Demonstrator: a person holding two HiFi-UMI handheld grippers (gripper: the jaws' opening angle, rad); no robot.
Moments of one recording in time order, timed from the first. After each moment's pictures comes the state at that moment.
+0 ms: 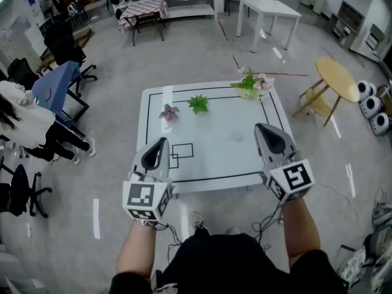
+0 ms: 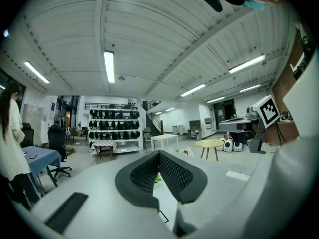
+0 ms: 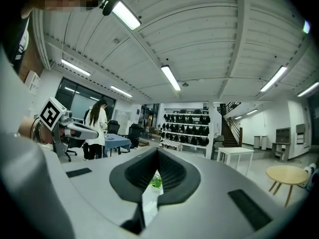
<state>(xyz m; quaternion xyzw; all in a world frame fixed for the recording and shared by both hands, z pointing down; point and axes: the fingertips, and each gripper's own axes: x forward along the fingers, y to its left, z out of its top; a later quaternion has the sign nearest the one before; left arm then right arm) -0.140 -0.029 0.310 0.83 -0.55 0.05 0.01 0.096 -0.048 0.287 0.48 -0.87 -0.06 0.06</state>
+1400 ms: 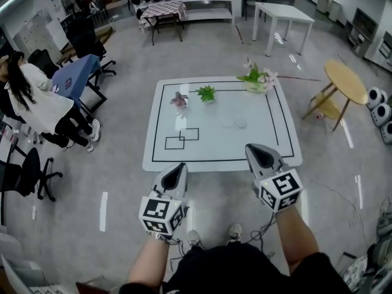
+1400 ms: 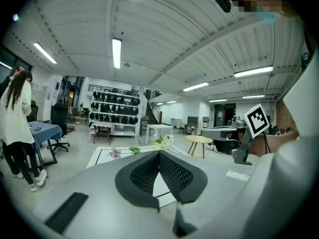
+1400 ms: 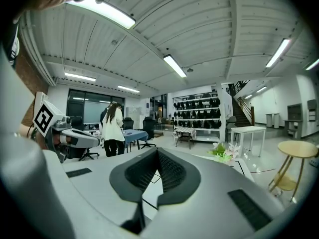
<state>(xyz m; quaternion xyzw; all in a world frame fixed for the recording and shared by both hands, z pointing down) -0.080 0.128 0.362 0.83 -0.55 0.06 0.10 0.098 0.070 0.347 0.42 -0.90 0.03 0.08</state>
